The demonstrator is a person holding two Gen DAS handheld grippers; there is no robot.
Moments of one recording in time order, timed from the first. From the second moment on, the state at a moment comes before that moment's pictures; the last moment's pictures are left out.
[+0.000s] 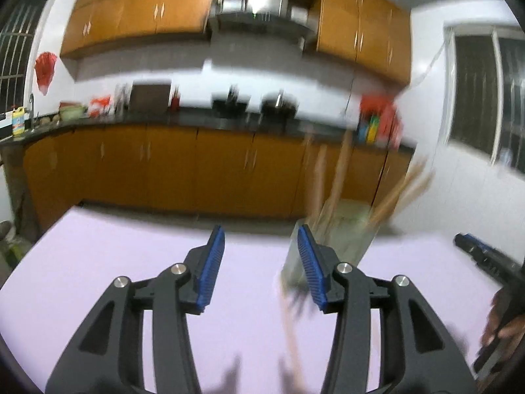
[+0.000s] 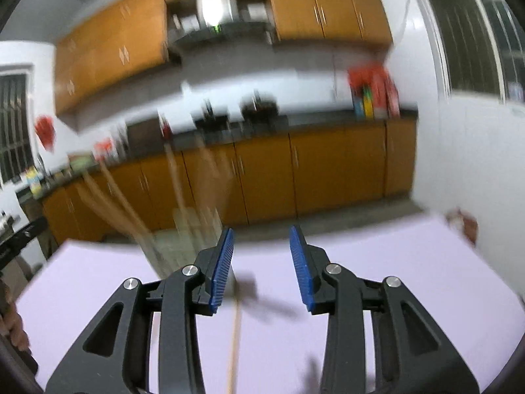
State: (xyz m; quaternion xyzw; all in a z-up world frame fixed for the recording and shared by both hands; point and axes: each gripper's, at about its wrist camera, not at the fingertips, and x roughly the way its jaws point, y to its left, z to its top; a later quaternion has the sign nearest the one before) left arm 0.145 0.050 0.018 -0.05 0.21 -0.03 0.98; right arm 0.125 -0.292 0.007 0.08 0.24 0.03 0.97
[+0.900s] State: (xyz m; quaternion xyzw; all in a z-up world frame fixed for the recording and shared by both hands) left arm 0.177 -0.009 -0.114 -0.02 0.42 -0.06 0.90; right arm 0.137 -0.241 -0.104 0.03 0.42 0.09 0.90
